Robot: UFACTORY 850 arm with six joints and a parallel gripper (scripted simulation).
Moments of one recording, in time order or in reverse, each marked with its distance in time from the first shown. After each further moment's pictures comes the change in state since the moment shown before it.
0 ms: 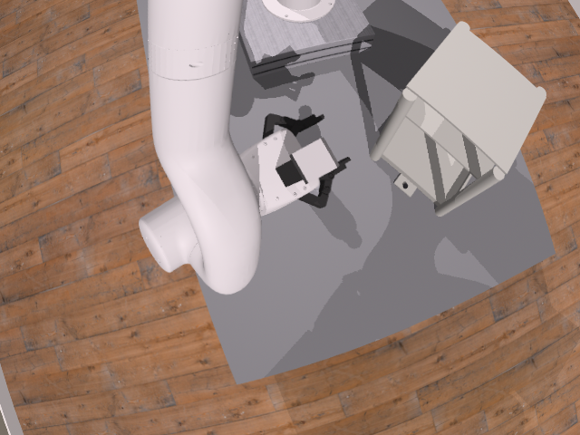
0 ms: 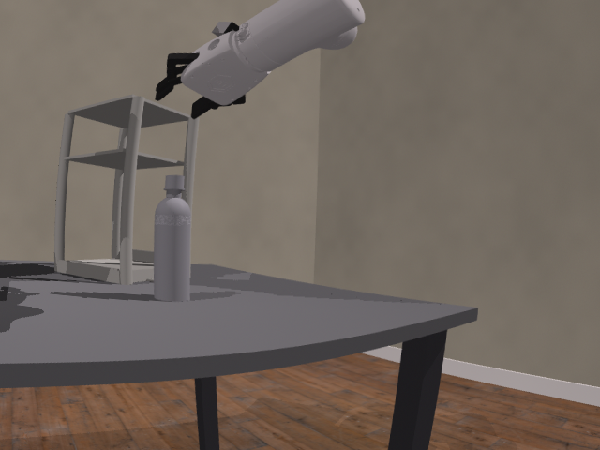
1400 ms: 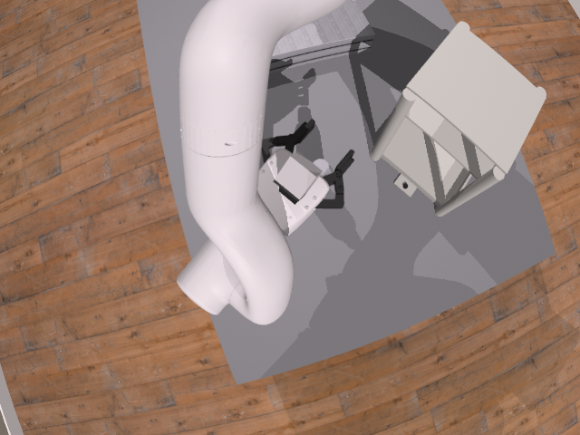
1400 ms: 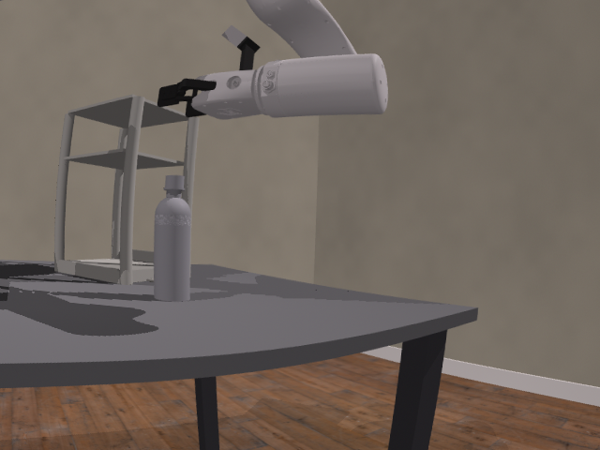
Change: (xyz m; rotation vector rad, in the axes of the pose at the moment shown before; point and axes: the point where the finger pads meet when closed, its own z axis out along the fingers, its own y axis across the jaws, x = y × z) arm -0.004 0.002 0.003 0.285 0.284 -0.277
